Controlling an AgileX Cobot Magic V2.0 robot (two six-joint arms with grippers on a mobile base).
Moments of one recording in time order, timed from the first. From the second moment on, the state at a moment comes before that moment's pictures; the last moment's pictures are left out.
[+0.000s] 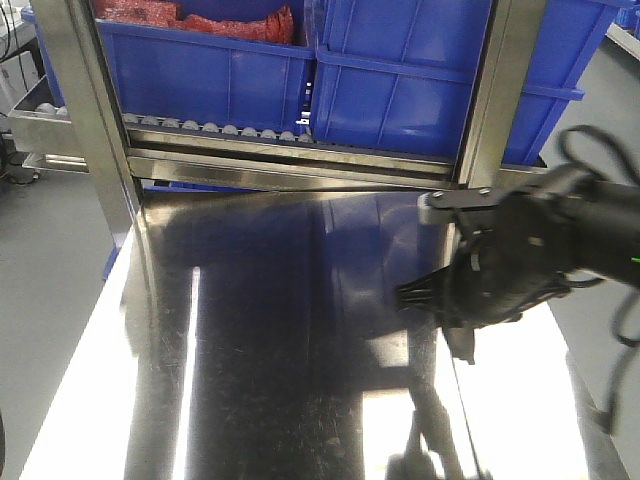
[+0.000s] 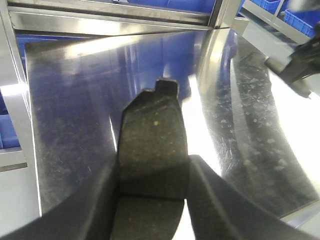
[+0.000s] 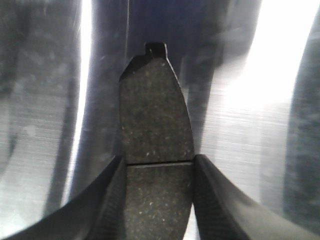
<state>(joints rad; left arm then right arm) -0.50 0.34 -0.46 0.09 0.63 -0.27 0.41 1.61 -1.13 -0.16 0.81 0.40</state>
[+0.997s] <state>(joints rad) -0.50 0.34 -0.46 0.09 0.63 -0.27 0.34 0.53 -0.45 -0.20 0.35 0.28</state>
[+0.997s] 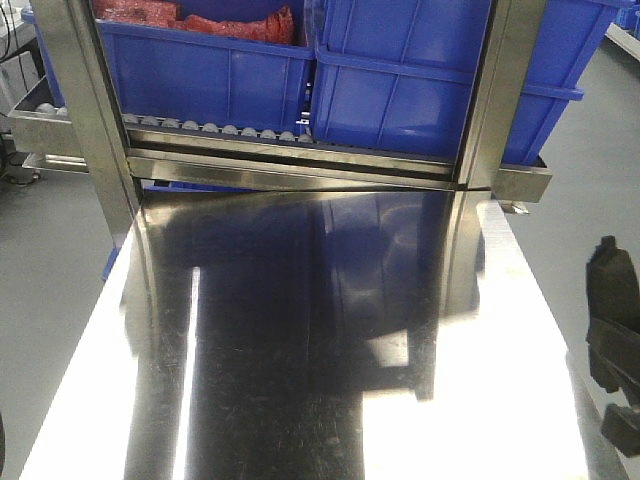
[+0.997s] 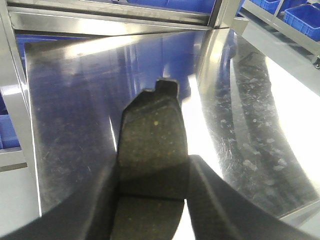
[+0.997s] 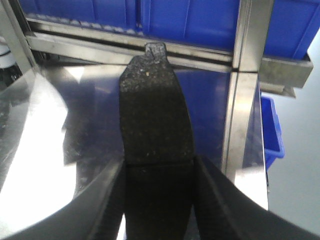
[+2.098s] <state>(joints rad) -0.50 0.34 -0.46 0.10 0.63 -0.27 0.34 0.47 -0.43 -0.20 0.32 0.28</state>
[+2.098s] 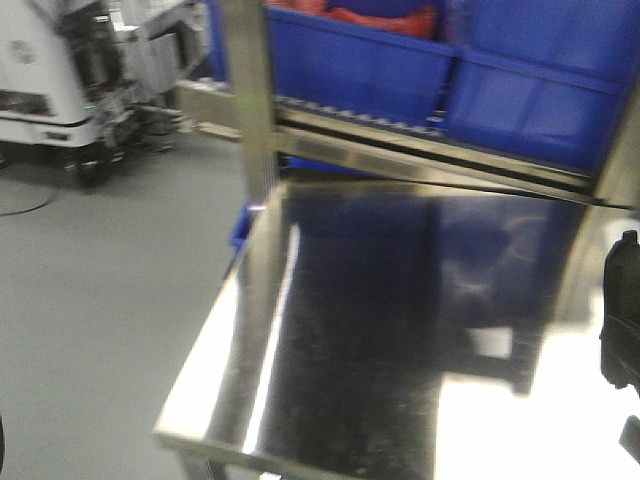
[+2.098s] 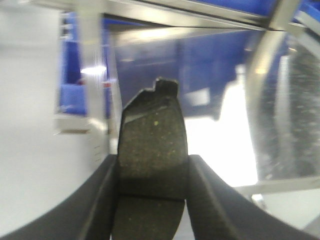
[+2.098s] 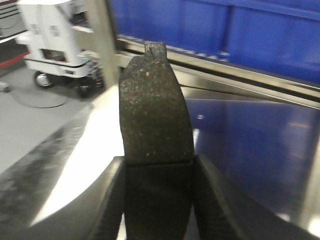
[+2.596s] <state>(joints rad) -0.50 0.34 -0.46 0.10 0.63 -0.27 0.34 0.47 -0.43 -0.20 0.32 0.28</state>
